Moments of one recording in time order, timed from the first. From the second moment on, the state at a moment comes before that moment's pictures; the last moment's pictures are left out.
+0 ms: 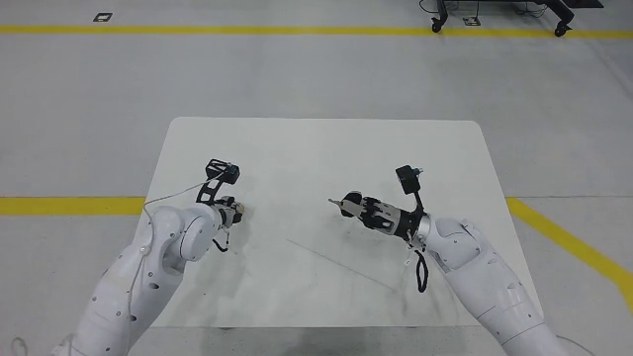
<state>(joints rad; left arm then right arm) 1.24 -0.98 -1.11 -1.76 1.01 0.15 -1.08 -1.29 -1.15 1.12 -1.33 -0.14 -0.96 0.50</state>
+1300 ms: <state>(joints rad) 1.32 -1.01 -1.29 -1.49 -0.45 -0.42 -0.97 -1.14 -1.21 0.93 -1.22 0.00 -0.92 0.49</state>
